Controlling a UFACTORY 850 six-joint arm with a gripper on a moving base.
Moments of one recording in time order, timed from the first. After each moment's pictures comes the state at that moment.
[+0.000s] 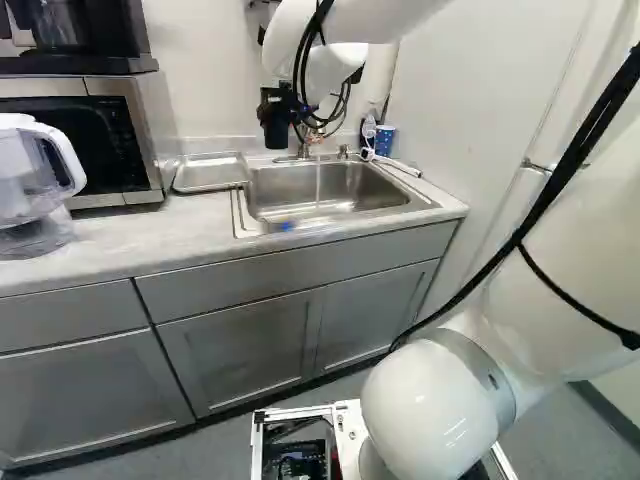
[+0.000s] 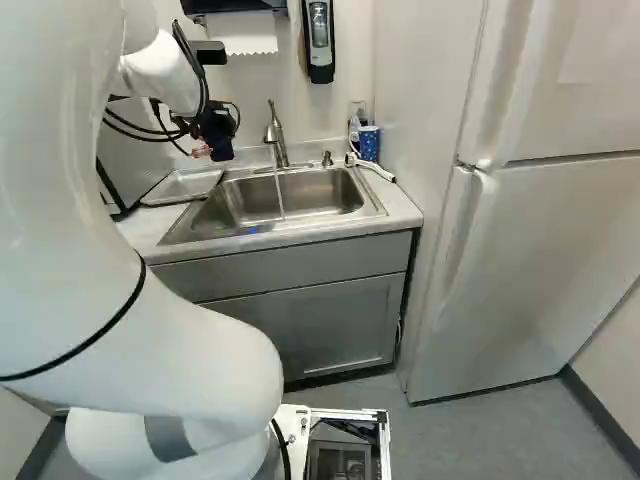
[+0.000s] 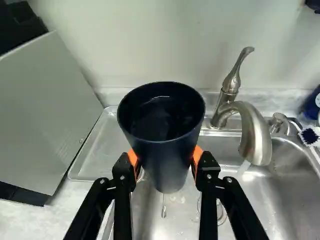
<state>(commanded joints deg) 19.8 8.5 -56.1 9.2 -3.0 -5.4</state>
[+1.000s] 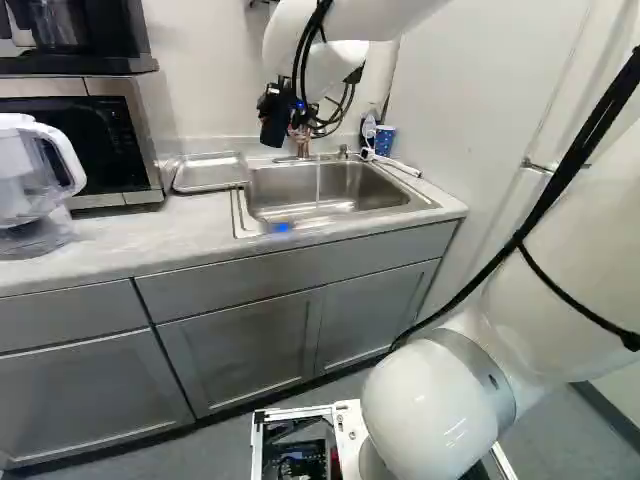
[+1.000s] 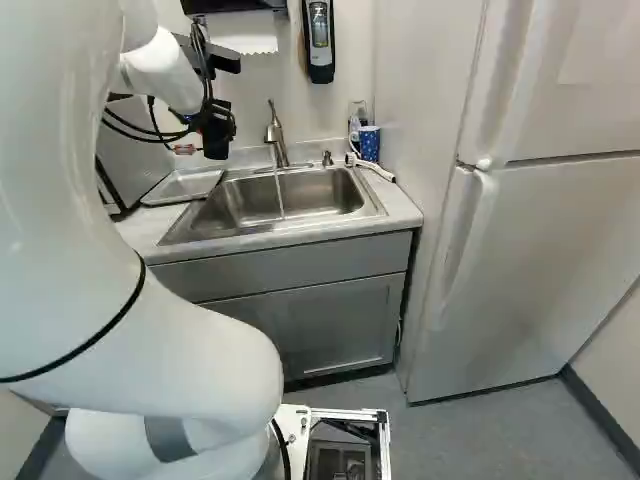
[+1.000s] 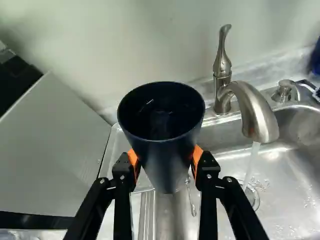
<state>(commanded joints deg) 19.8 8.5 -56.1 9.2 -3.0 14.5</state>
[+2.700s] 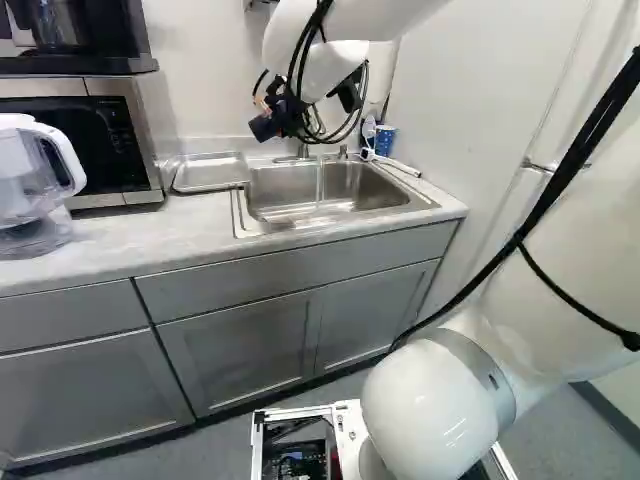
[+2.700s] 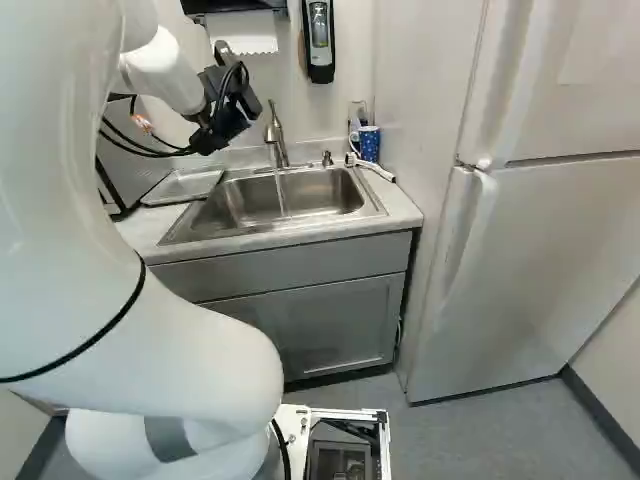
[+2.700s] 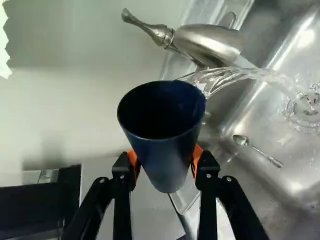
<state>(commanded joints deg) 19.8 8.5 -56.1 9.2 -3.0 65.7</state>
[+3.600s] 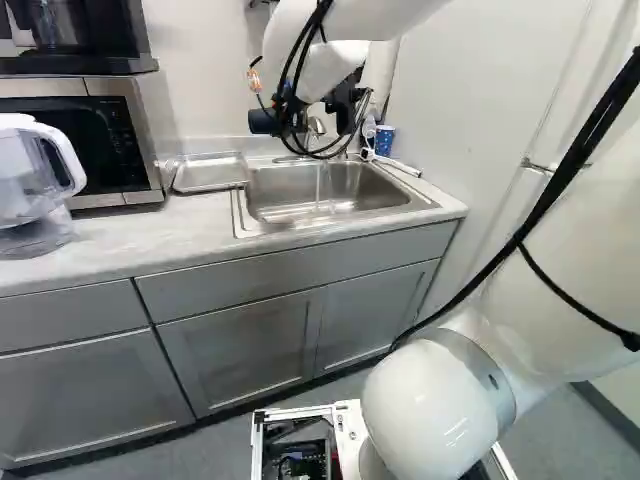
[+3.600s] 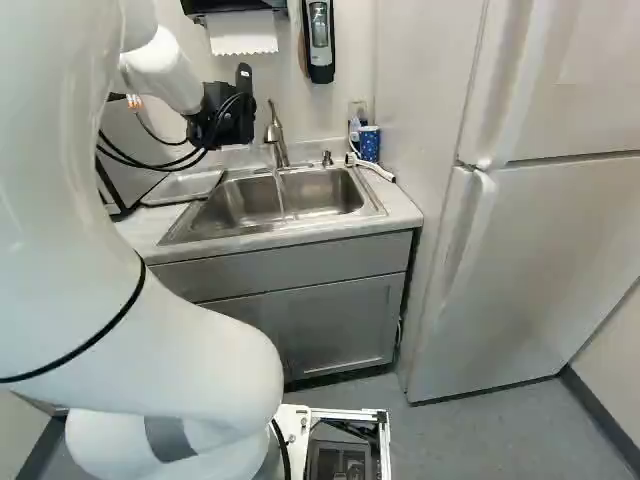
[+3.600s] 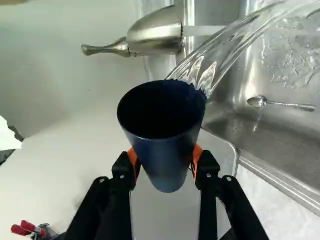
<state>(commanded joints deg) 19.8 8.5 -56.1 9.2 -3.0 92.8</state>
